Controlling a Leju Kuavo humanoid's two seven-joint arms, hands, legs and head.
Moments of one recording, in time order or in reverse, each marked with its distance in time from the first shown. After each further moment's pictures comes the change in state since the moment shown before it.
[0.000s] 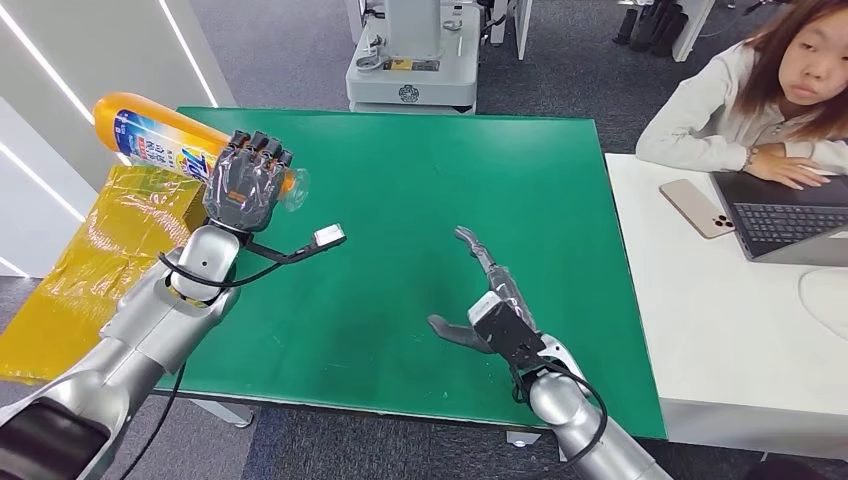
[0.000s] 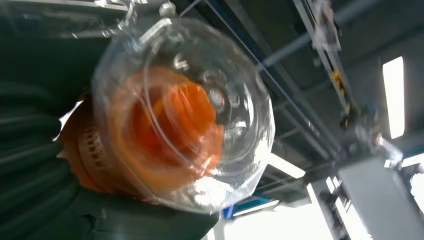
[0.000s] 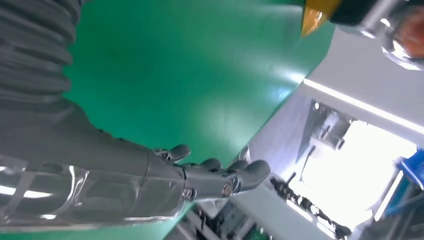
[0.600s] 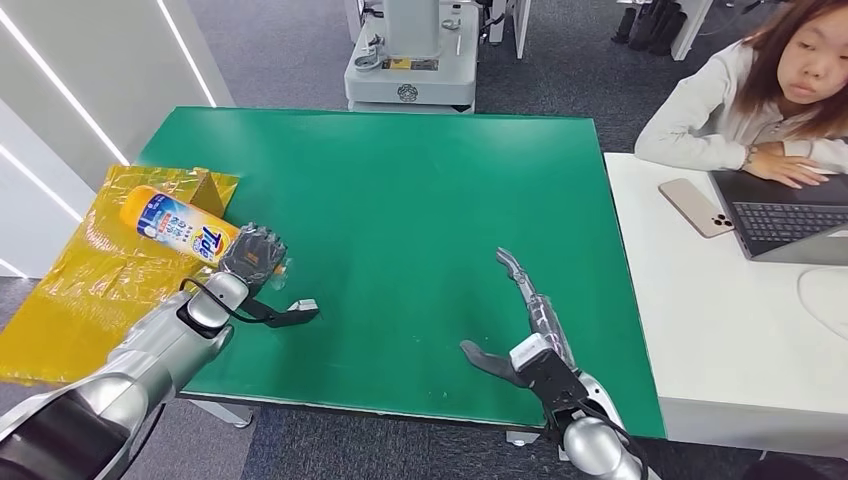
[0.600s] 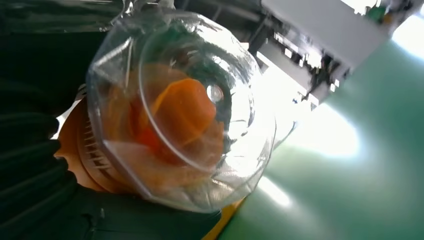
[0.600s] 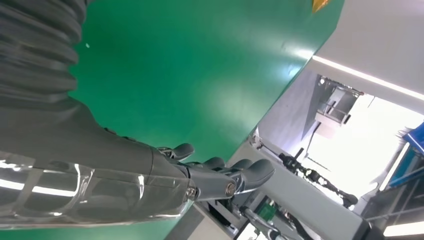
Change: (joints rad) left arm -0.019 -0.035 -0.117 0.492 0.055 -0.271 -0.094; right arm 0.186 -0.104 -0.073 -0.231 0.049 -0.054 0.007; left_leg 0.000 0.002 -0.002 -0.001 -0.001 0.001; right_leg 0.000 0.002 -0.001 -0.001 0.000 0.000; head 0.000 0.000
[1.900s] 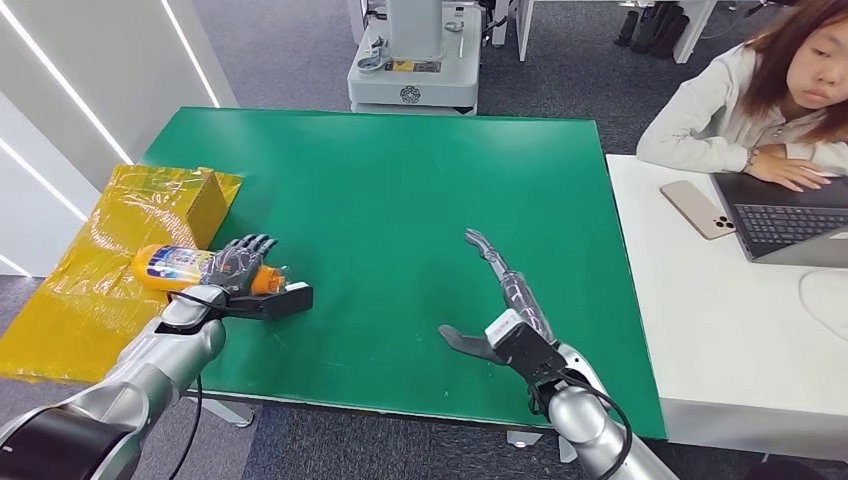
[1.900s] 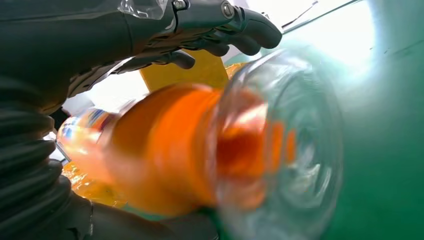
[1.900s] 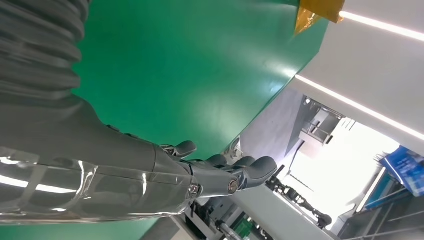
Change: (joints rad) left arm 0.050 -0.050 0.382 0.095 0.307 -0.085 -0.247; right arm -0.129 0.043 0.048 0.084 -0.010 0.088 0.002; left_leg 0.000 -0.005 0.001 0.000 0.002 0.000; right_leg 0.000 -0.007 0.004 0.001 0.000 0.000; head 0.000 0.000
